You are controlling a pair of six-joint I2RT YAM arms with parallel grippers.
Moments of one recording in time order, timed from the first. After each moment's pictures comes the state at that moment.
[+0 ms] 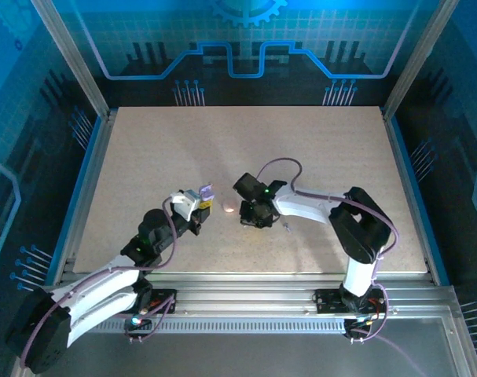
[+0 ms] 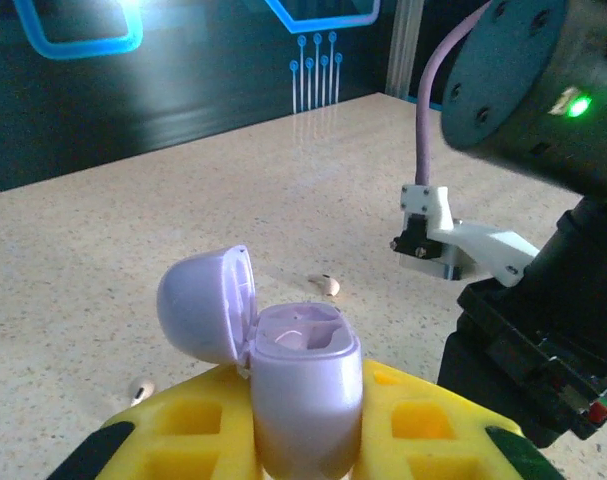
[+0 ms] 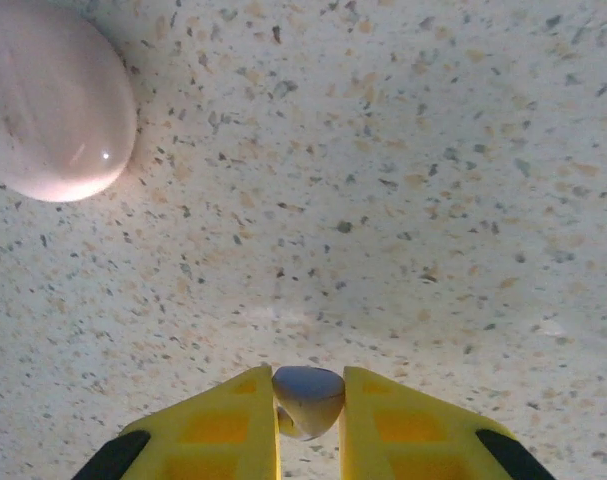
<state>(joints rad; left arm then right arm) -0.54 0.85 0.20 0.50 0.10 -0.01 0.82 1.76 1.09 -0.57 -0.04 0.98</state>
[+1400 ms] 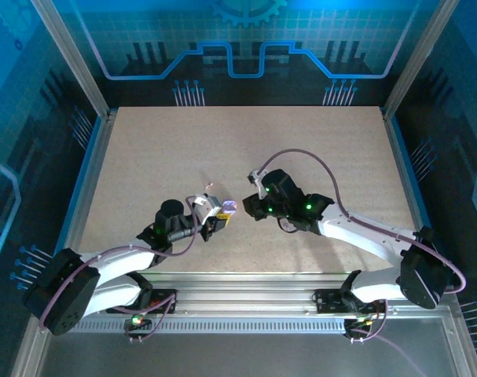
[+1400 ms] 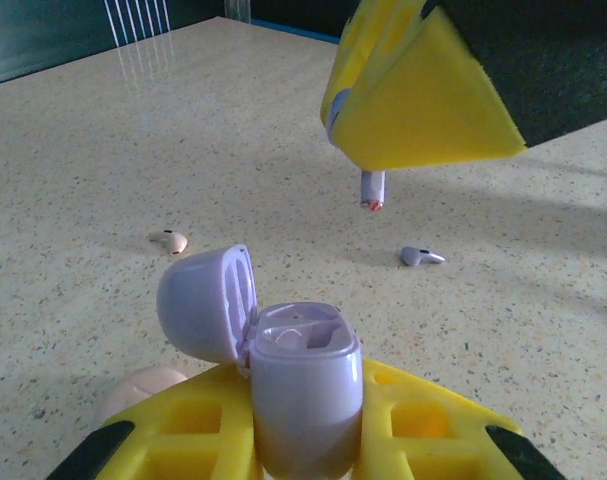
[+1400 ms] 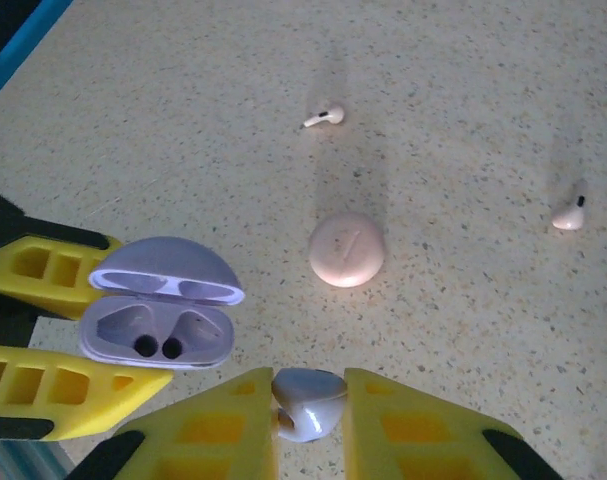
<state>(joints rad) -0.55 1.15 0.26 0.60 0.43 0.07 0.84 1.32 0.92 -0.28 -0.03 0.34</state>
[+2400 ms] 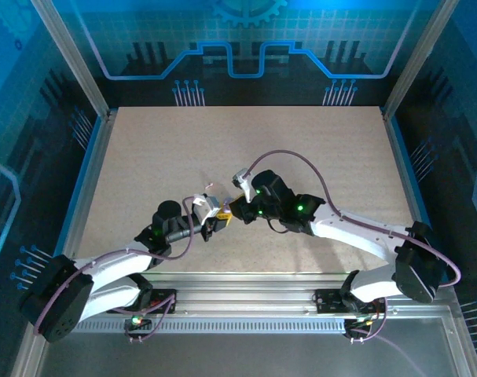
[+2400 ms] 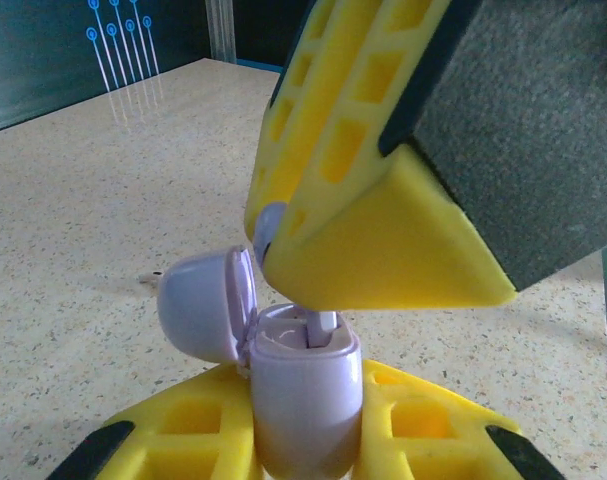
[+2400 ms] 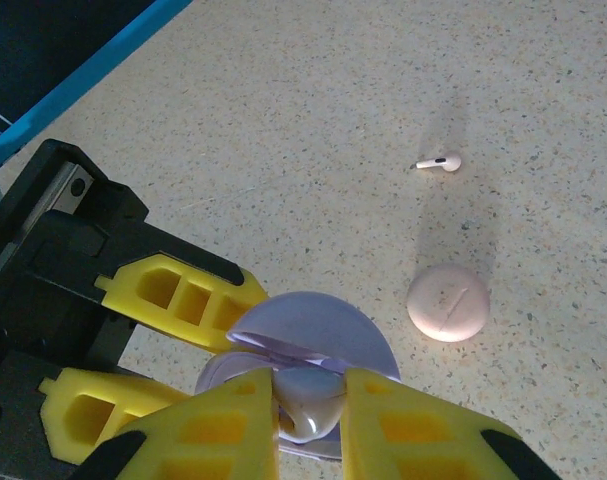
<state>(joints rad) -0.56 1.09 0.26 0.61 0.44 0.07 0.90 1.37 0.96 -0.22 -0.08 0.27</state>
